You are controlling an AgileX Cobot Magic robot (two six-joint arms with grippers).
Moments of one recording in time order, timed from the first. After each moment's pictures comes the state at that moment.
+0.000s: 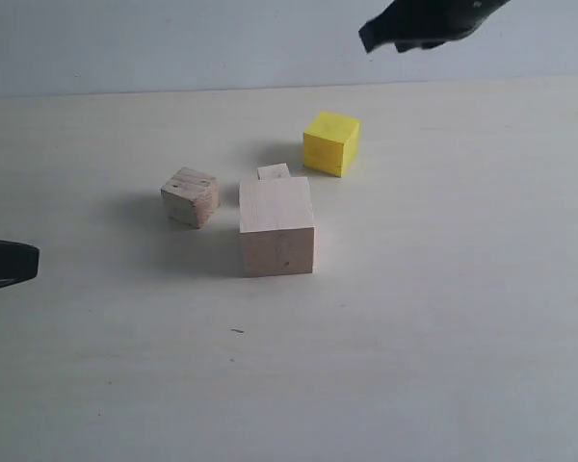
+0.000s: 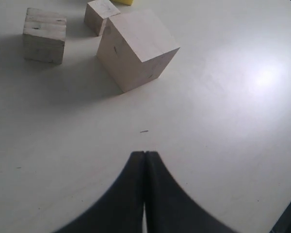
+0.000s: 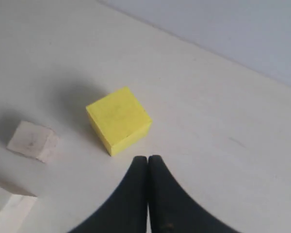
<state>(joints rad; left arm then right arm) 0.08 0.93 -0.44 -1.10 0.90 1.17 0.33 1.80 -1.43 0.08 0.57 -0.25</state>
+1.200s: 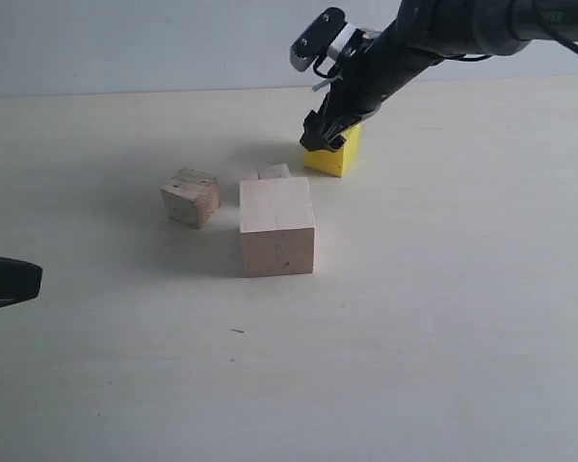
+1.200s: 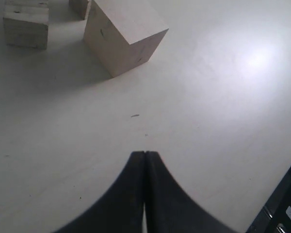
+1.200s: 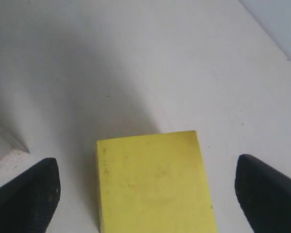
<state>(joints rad) 0.08 0.93 -0.44 -1.05 0.95 1.17 0.33 2.32 -1.80 0.40 0.58 -0.97</state>
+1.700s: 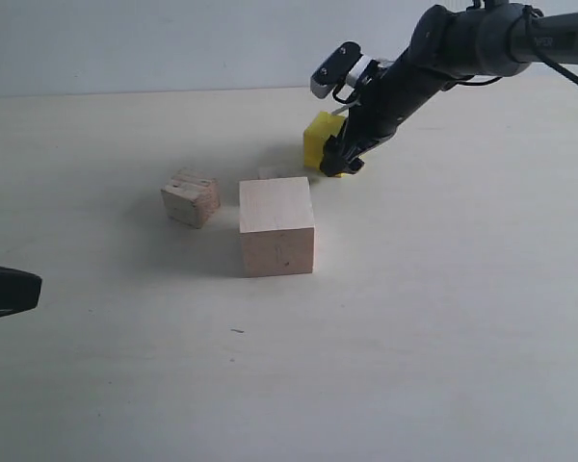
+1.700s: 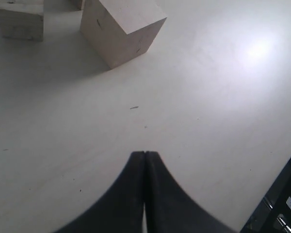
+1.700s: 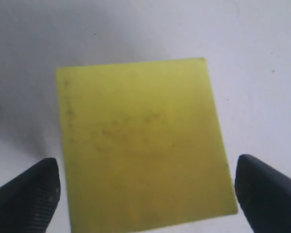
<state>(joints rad) 0.08 0.93 -0.44 -1.02 0.97 1.17 0.27 2.41 -1.84 0.44 0.66 -1.01</state>
